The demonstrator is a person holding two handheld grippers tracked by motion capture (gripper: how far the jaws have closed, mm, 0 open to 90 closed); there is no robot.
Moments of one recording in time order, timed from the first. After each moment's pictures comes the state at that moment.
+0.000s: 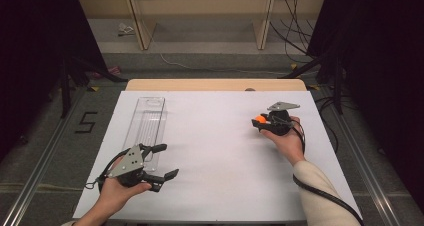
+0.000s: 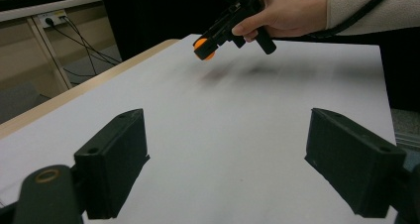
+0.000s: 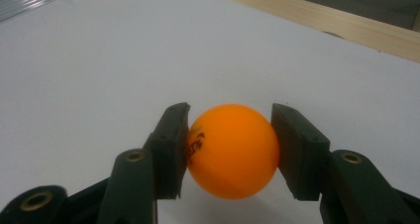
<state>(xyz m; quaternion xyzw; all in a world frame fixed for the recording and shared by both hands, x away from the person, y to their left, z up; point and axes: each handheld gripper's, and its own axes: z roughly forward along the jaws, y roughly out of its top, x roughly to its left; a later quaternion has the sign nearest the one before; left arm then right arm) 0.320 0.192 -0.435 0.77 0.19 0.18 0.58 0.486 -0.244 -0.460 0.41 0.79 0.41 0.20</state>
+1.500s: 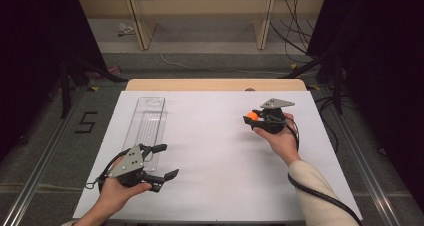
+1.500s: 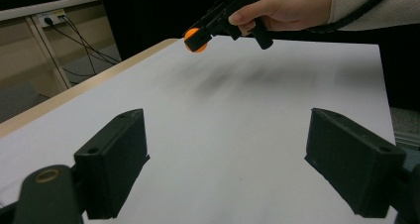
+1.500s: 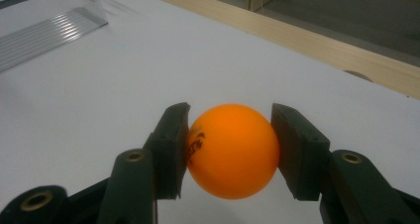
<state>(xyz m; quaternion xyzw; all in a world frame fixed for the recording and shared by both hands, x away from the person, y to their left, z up) 0.320 0.192 -0.435 0.77 0.19 0.18 0.58 0.480 -0.219 -0.441 0.38 0.79 0.44 0.20</state>
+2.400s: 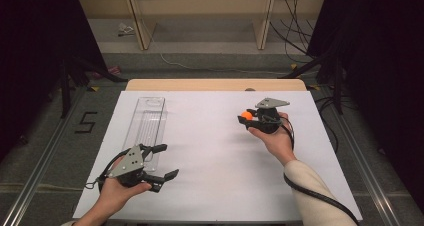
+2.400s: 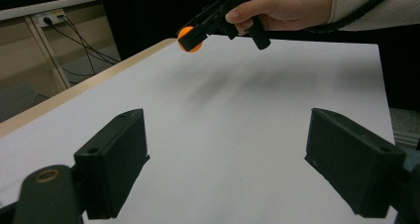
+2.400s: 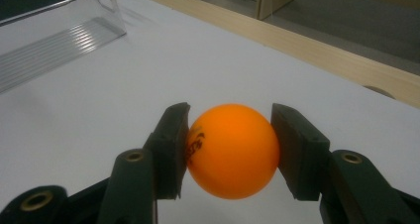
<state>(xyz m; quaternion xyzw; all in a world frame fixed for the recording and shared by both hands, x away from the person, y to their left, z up) 0.320 0.192 -0.435 0.77 0.19 0.18 0.58 0.477 -0.202 -0.436 0.36 0.79 0.45 0.19</state>
